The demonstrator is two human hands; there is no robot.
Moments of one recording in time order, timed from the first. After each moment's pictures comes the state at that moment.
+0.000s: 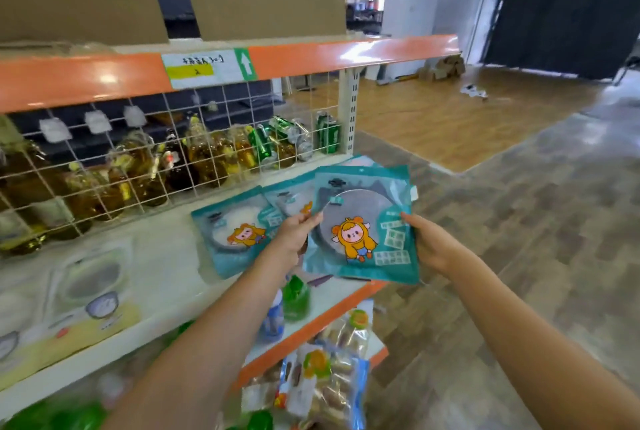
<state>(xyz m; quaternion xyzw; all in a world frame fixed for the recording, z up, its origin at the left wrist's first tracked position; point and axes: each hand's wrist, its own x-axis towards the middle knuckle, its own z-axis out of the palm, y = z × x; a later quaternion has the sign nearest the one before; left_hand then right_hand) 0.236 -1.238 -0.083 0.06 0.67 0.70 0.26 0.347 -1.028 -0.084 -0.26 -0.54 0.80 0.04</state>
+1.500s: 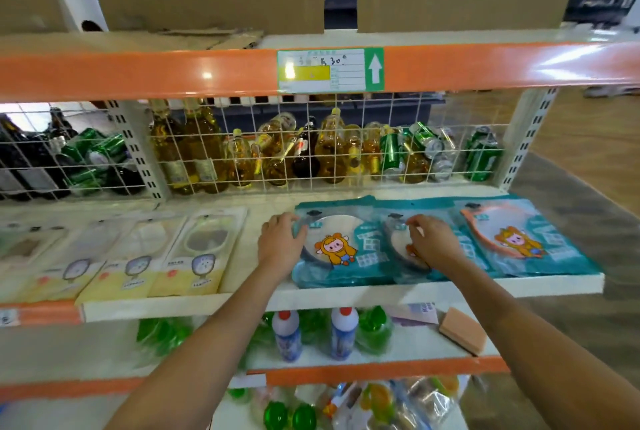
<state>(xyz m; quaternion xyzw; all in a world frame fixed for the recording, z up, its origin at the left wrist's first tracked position) 0.163 -1.364 -0.108 -0.09 0.95 0.27 -0.12 0.138 -1.095 -0.103 0.01 -0.97 0.23 0.05</state>
